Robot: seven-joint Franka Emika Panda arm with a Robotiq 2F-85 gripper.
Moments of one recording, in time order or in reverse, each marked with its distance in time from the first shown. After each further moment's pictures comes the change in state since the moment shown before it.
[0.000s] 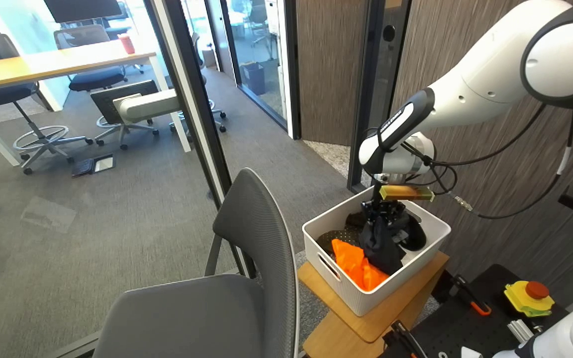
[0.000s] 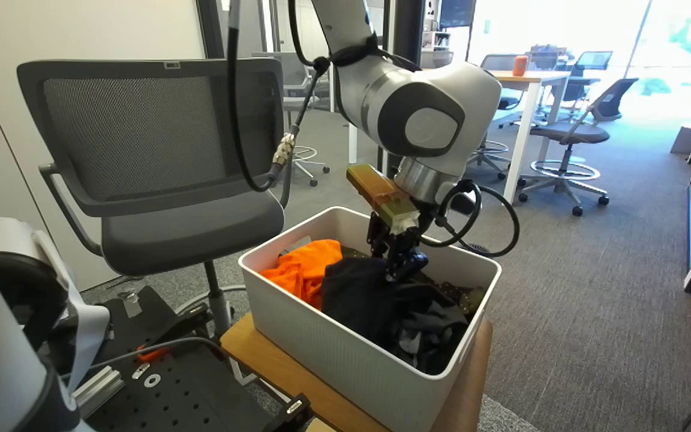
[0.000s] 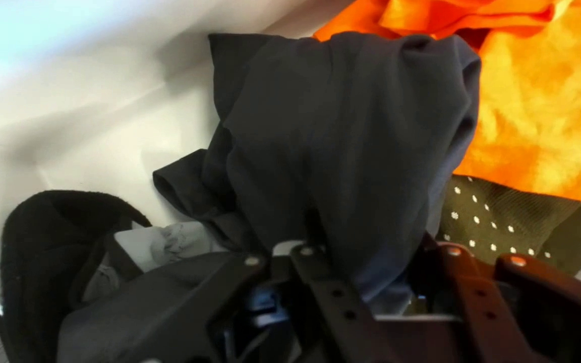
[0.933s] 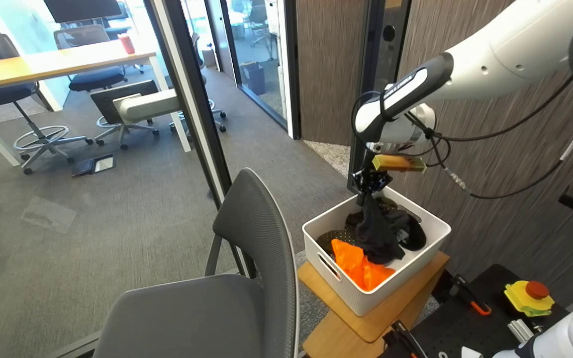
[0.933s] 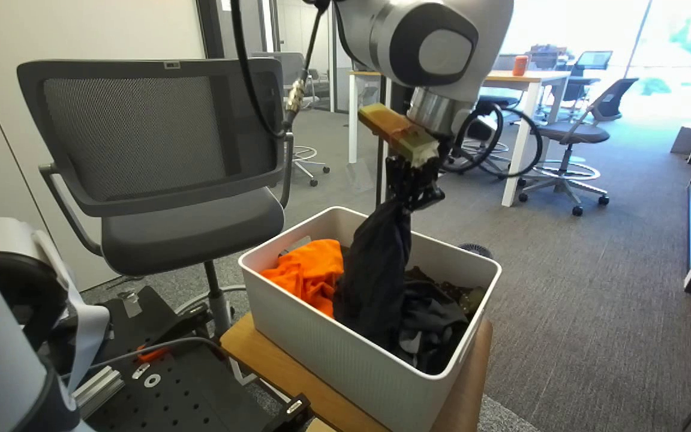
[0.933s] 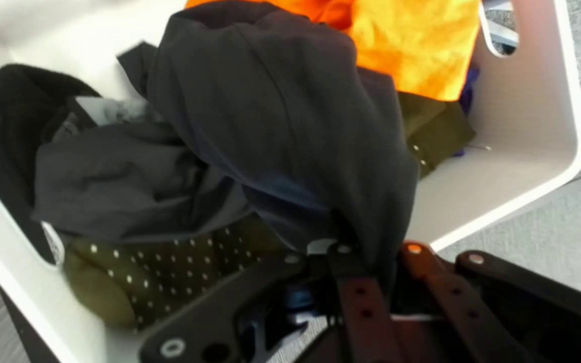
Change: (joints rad) arm -0.026 -0.143 0.053 0.073 -0.013 -0.040 0.001
